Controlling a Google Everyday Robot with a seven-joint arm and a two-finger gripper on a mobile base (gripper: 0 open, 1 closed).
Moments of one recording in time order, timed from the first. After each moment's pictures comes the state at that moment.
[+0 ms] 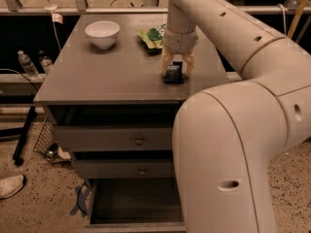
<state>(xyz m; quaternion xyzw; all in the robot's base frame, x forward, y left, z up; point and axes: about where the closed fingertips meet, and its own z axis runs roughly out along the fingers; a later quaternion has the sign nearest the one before) 0.703 -0.067 0.822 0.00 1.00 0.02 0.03</state>
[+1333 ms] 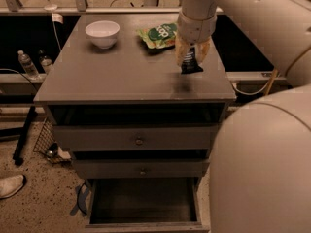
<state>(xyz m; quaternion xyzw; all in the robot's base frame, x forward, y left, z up) 0.674 -0.103 0.889 -0.07 0.99 0.00 0.10</state>
